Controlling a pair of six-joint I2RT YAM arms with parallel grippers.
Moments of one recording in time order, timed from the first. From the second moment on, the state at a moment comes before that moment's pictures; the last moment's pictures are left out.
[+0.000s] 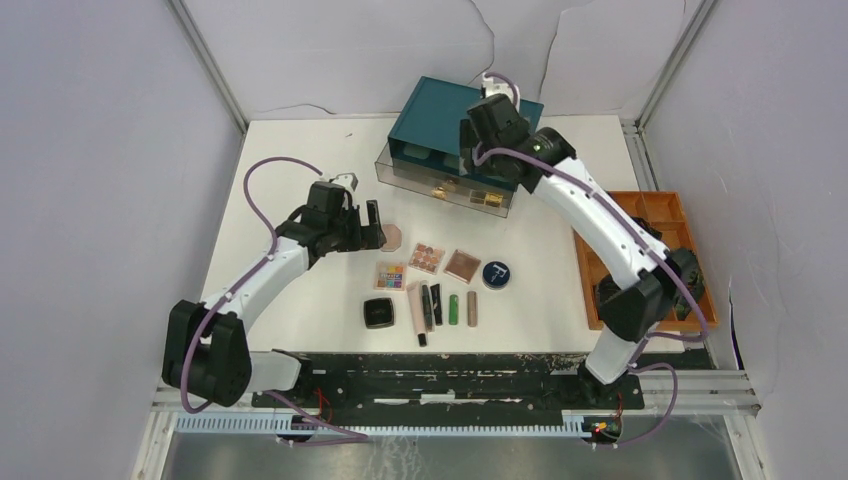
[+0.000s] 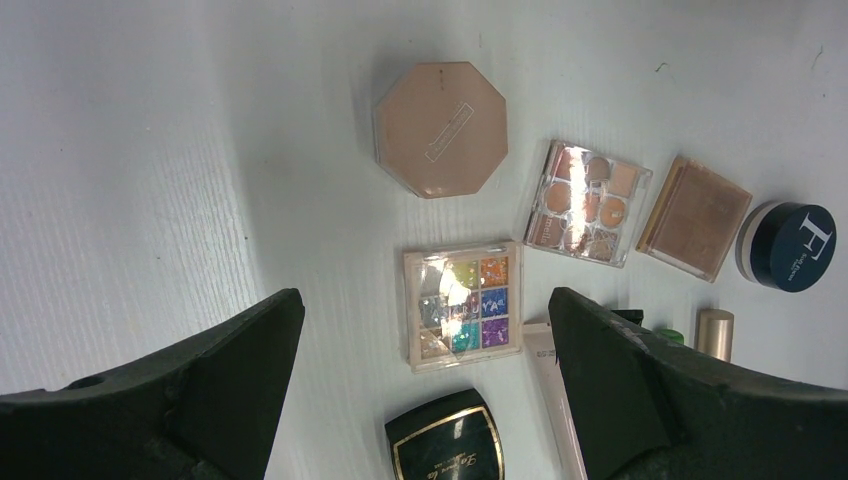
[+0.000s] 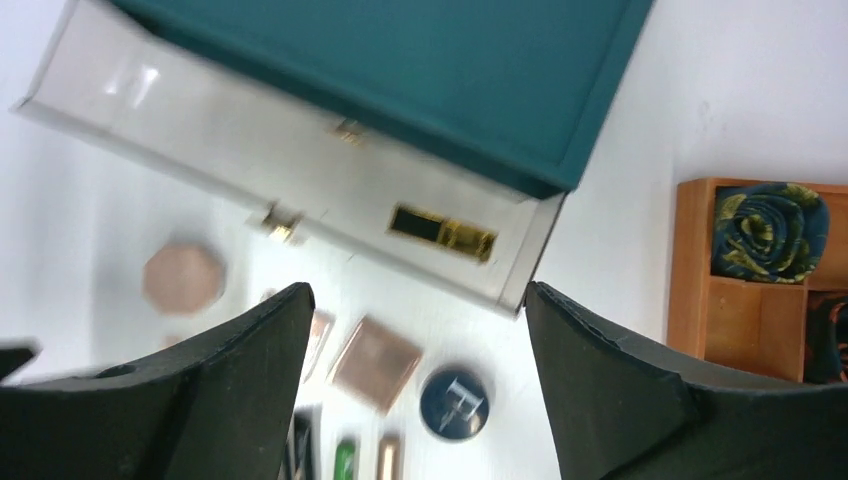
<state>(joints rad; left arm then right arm) -0.32 1.31 0.87 -0.39 0.08 -0.33 0.59 1.77 1.91 -0.90 0.45 0.41</state>
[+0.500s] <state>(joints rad) -0.32 1.31 0.87 -0.39 0.08 -0.33 0.98 1.52 1.12 -0.91 0.33 0.63</state>
